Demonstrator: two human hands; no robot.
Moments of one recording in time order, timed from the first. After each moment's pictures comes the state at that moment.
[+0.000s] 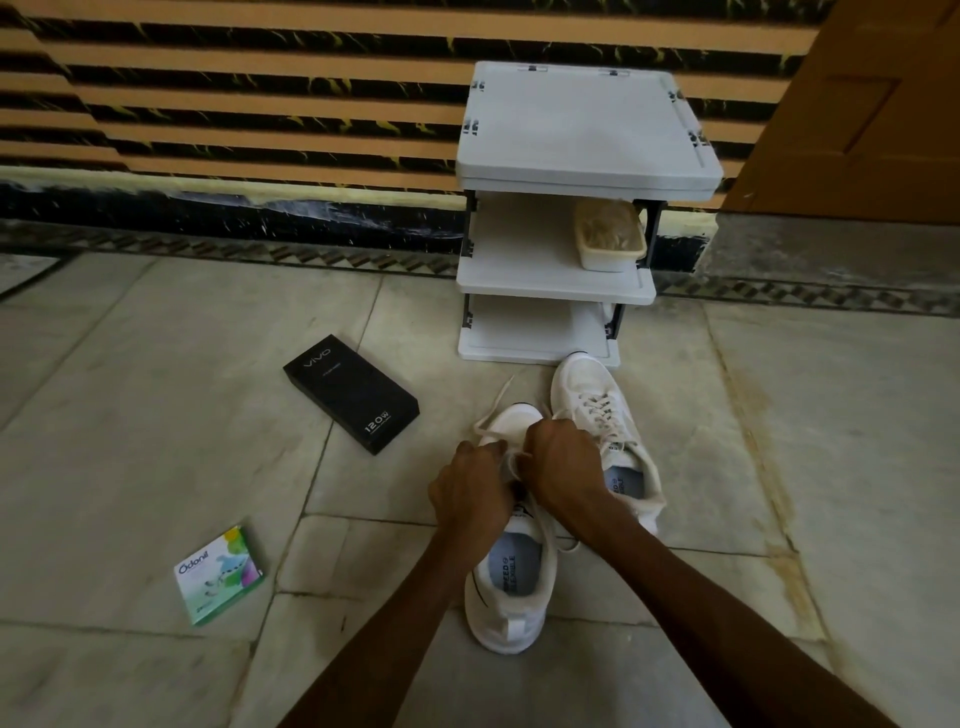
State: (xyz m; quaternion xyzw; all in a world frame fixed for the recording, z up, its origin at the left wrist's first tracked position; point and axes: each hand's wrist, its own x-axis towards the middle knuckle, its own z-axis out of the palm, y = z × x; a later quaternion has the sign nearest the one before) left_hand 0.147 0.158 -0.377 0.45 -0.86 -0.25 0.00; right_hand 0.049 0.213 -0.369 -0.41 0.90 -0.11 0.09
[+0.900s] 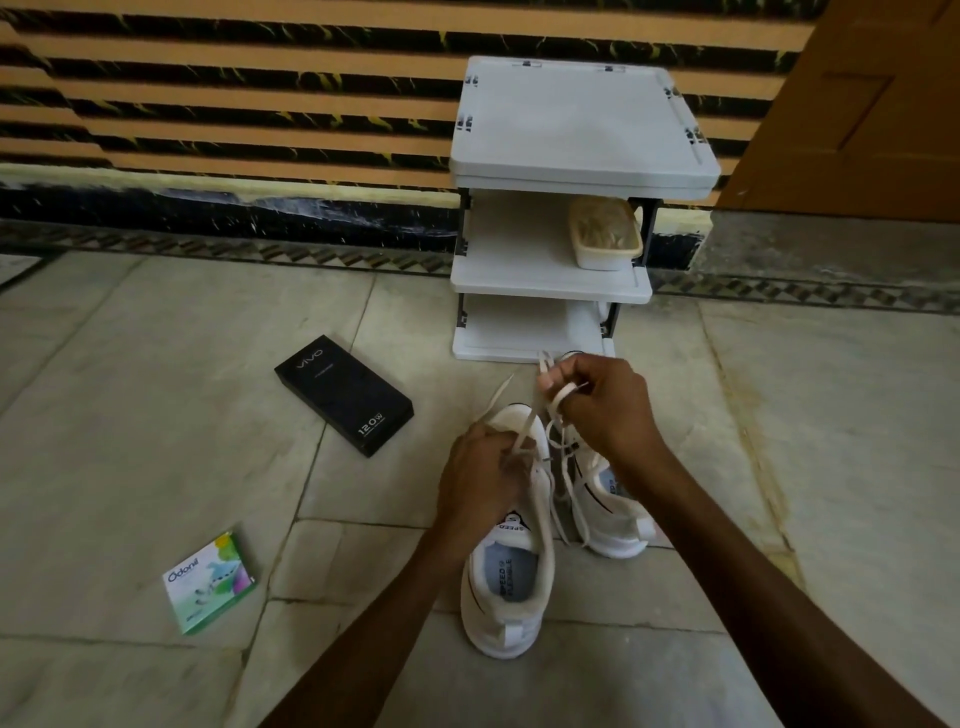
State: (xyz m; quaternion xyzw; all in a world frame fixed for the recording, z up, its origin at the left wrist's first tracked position) left_hand 0.135 0.148 -0.383 0.34 -0.84 -0.40 0.10; right_hand 0.026 0.229 -0.288 -0.28 0.81 -0.49 0.17
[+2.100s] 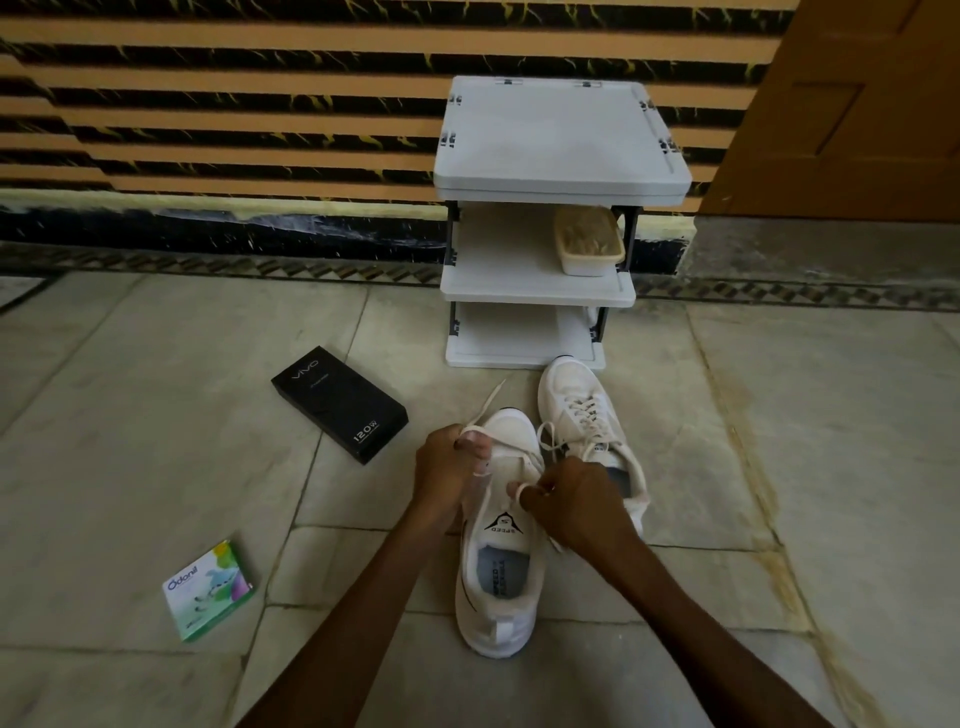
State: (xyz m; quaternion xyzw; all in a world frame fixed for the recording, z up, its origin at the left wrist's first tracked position) left_hand 0.138 0.124 -0.386 0.47 -0.66 -0.57 0.13; right_hand 0.067 0.261 -0.343 -0.31 0.91 -0.18 0.22
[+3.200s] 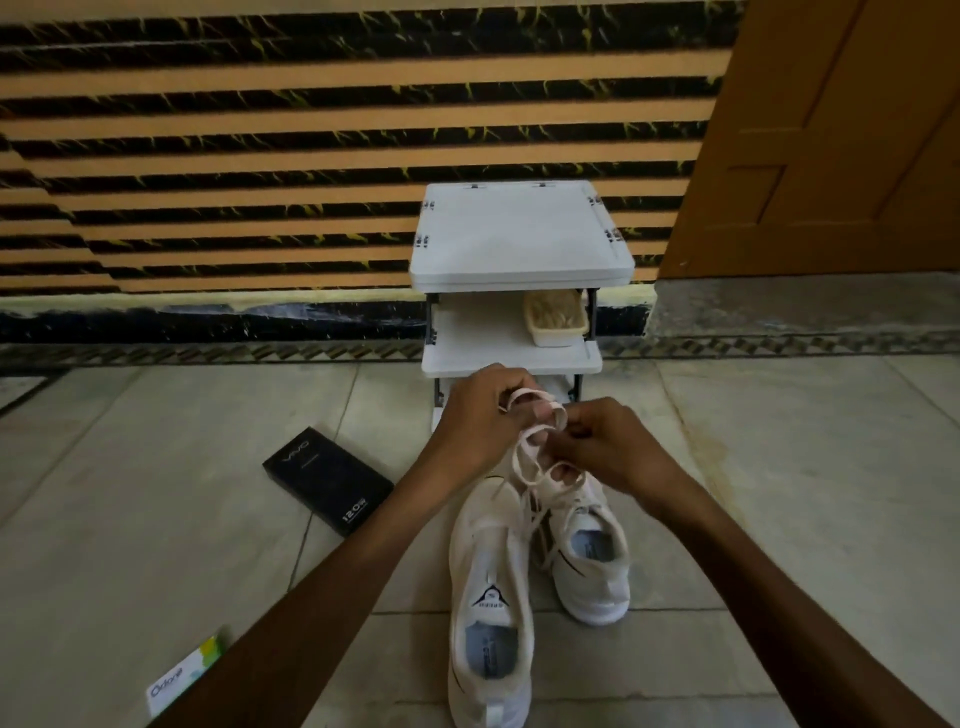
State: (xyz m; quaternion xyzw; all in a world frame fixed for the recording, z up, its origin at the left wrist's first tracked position) left_hand 0.082 0.120 -0.239 0.13 -0.87 -0.43 0.22; right_hand -0.007 0.262 -0.236 -0.36 0.80 -0.41 0.24
